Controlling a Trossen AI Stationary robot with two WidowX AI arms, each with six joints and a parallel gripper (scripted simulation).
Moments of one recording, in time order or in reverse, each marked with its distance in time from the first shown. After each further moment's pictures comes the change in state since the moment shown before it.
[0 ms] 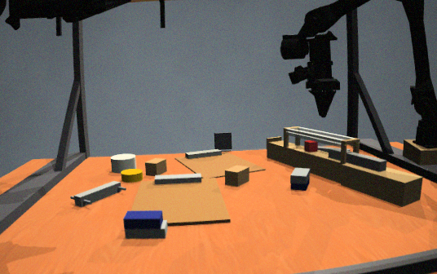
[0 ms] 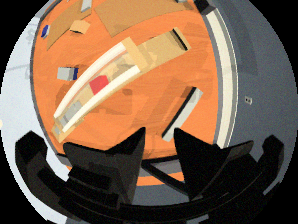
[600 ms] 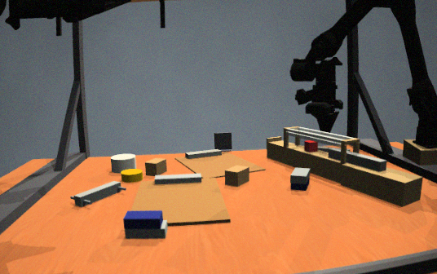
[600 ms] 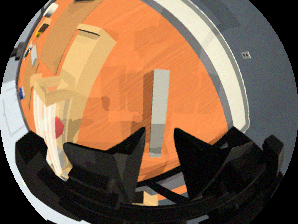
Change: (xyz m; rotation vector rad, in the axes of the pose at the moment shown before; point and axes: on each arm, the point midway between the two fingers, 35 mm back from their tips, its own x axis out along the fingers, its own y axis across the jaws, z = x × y) left arm 0.064 -0.061 -0.020 0.464 -0.031 0.003; right arm 0.000 0.000 0.000 0.000 0.000 0.000
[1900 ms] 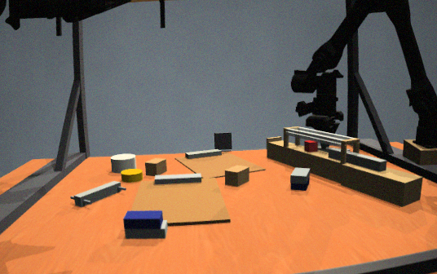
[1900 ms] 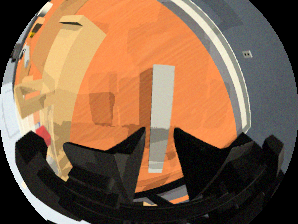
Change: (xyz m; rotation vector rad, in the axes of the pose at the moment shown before) left arm 0.035 -0.001 -0.001 0.009 -0.008 -0.004; right arm 0.000 0.000 0.000 0.000 0.000 0.000
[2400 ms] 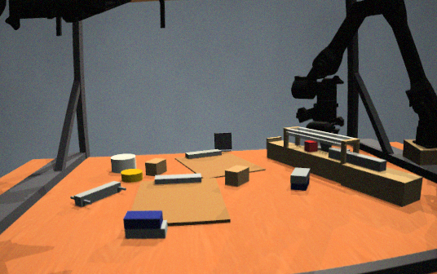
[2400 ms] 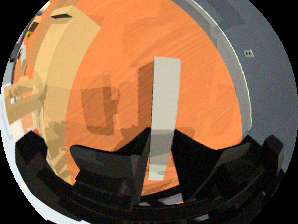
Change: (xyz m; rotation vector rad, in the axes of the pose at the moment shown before) left arm 0.017 0.000 -0.002 0.000 0.009 0.001; right arm 0.000 0.000 0.000 0.000 0.000 0.000
